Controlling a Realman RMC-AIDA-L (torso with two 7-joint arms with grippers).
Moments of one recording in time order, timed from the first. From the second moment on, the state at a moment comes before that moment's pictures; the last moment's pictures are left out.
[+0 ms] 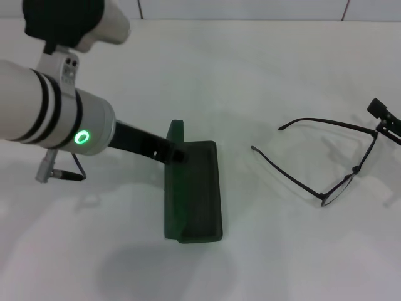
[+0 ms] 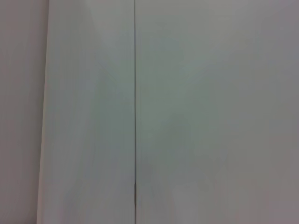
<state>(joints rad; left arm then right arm) -0.28 -2.10 1.60 1.79 2.54 1.46 -3.01 0.40 1.95 -1.71 -0.10 -0.31 -1.51 0.51</state>
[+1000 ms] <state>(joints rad) -0.28 -2.10 1.67 1.71 2.57 1.43 -3.01 0.40 1.96 -1.71 -0.10 -0.31 -1.49 0.49</state>
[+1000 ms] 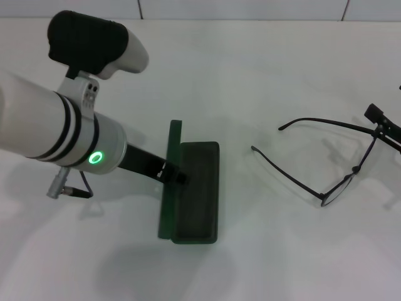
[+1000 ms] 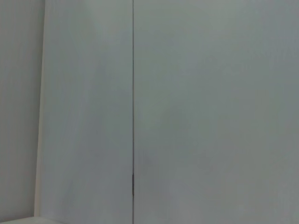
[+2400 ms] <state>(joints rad) -0.41 -2.09 1.62 1.70 2.68 1.25 -2.49 0.34 1.96 -1.71 -0.10 -0.30 -1.56 0.48</state>
